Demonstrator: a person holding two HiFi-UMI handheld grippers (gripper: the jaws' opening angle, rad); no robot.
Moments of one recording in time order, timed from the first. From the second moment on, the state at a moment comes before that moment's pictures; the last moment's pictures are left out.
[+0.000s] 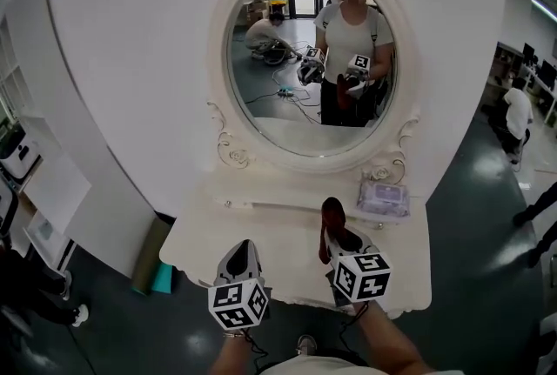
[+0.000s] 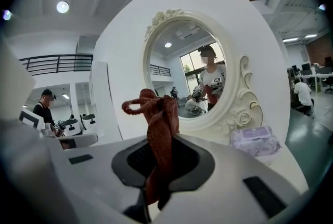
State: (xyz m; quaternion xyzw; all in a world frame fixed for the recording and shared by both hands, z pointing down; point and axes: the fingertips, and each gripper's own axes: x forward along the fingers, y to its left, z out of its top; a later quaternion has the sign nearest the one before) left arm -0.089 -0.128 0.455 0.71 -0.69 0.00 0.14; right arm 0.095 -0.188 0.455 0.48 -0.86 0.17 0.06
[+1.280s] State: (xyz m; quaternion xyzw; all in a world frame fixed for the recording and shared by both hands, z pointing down) left arm -0.130 -0.313 0.459 0.80 -0.57 0.03 0.16; right arm 0.062 -0.287 0.455 0.59 -0.78 0.17 0.06
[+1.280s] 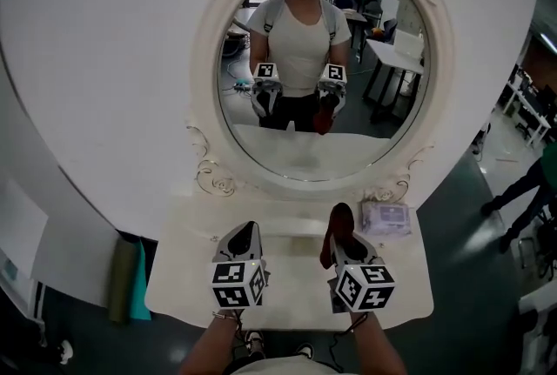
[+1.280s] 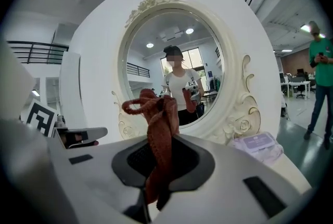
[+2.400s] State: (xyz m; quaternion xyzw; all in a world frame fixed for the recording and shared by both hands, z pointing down) left arm -0.170 -0.410 0.186 0.81 -0.59 -0.01 0.00; right arm -0.037 -0.416 0.132 0.52 -0.72 -0.35 0.29
